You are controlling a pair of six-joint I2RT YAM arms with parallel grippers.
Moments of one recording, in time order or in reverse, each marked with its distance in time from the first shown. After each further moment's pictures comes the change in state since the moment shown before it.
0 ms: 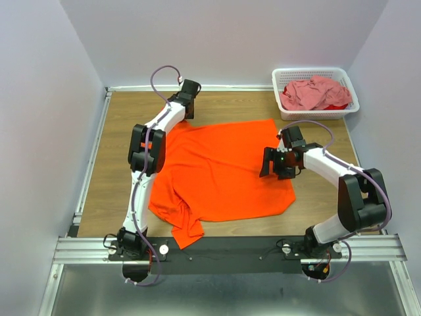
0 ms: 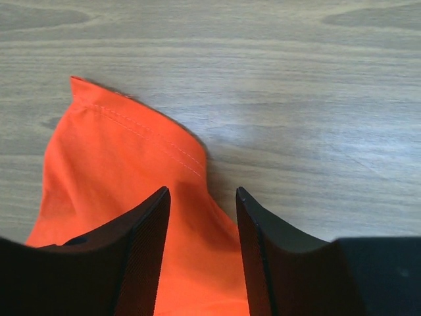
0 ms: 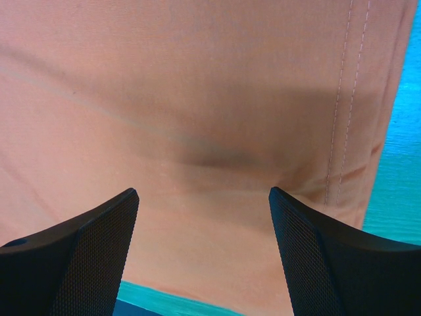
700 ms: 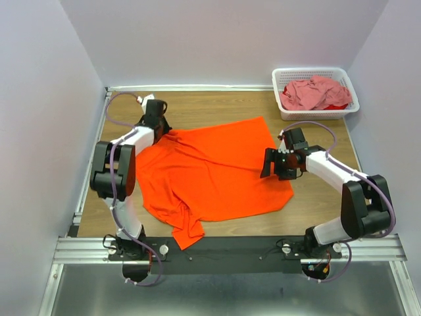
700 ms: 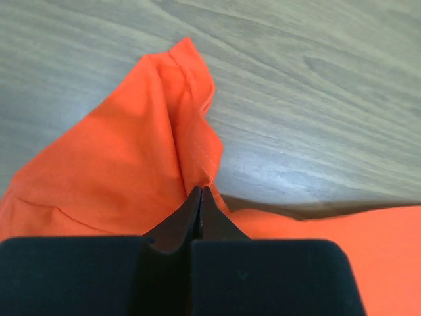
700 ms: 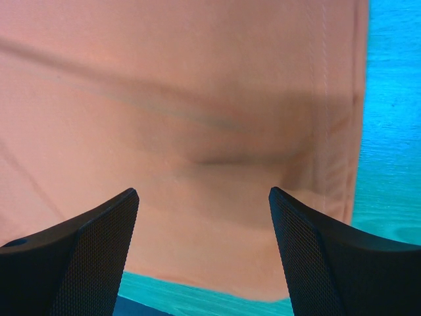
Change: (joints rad) left arm 0.135 -0.500 -0.775 0.402 0.190 -0.271; right arm 0.000 -0.058 -0.032 0.000 -0.003 -0.001
